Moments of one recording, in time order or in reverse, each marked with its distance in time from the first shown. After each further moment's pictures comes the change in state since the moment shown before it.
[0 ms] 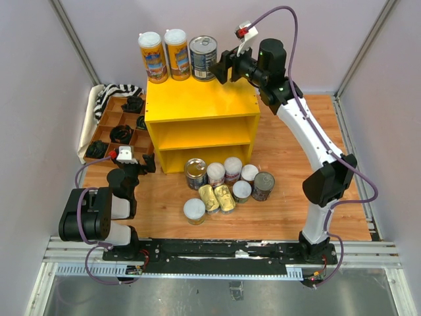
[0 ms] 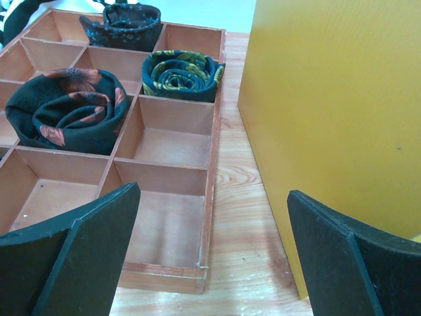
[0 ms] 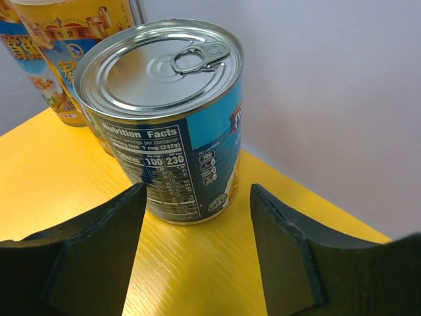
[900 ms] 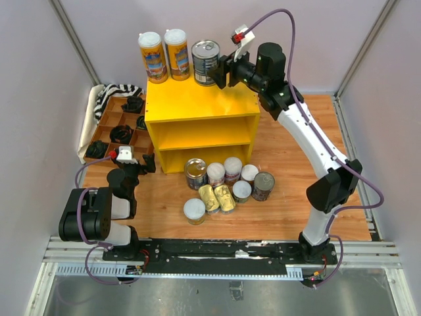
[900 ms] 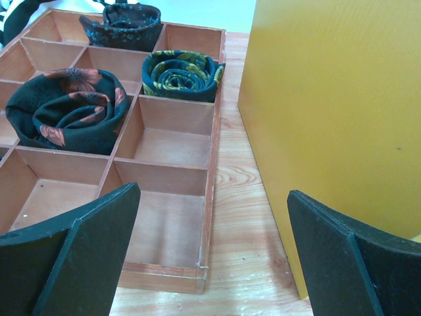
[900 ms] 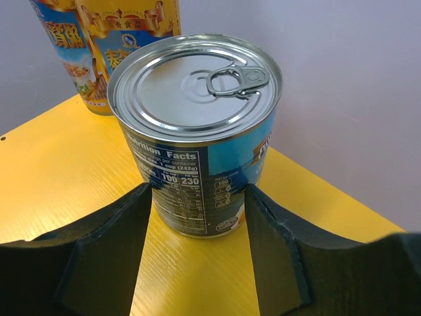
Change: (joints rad) left arm 0.000 0.000 0.000 0.000 0.000 0.000; right arm 0.043 -0.081 -0.080 -0.008 0.011 -0.042
